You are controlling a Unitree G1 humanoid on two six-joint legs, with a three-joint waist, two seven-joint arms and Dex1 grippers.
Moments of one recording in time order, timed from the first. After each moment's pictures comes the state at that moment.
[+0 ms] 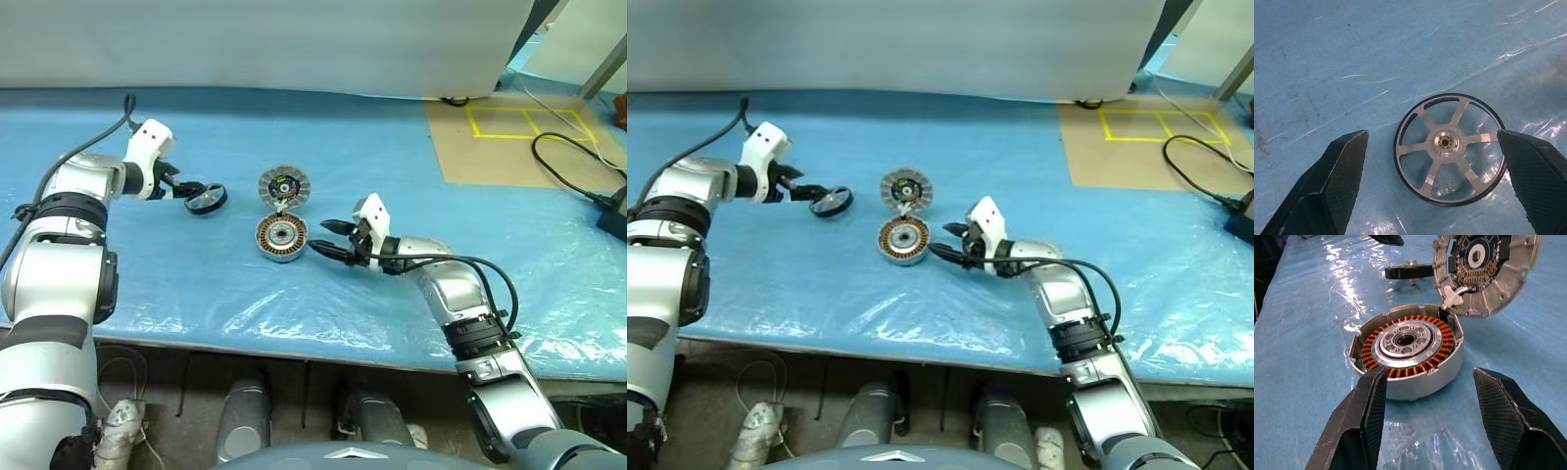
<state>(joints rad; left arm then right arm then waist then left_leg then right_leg) -1.22 0.67 -0.11 1.31 0.05 0.21 -0.99 -0.45 -0.30 0.16 0.10 0.23 0.41 0.84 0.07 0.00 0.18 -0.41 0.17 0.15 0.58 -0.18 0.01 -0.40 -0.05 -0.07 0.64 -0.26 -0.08</state>
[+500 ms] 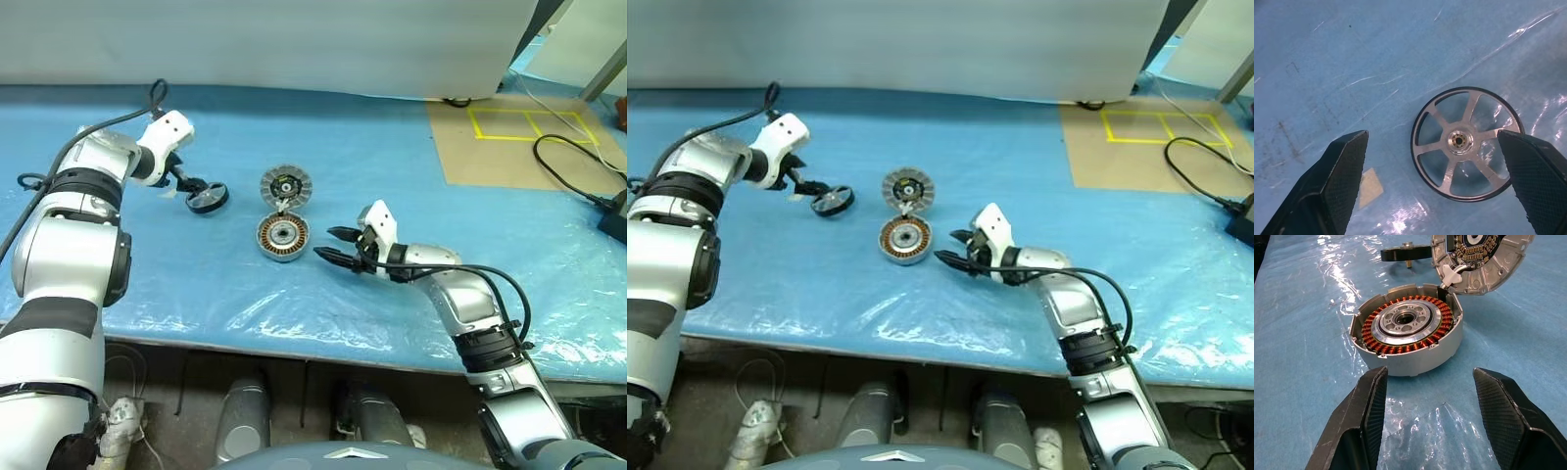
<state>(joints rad) -1.35 0.63 -0.23 1.35 0.28 0.21 -0.99 -0.43 -0.34 0.17 0.03 0.23 0.47 0.83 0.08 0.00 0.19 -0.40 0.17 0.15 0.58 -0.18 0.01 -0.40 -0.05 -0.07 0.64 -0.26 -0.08</state>
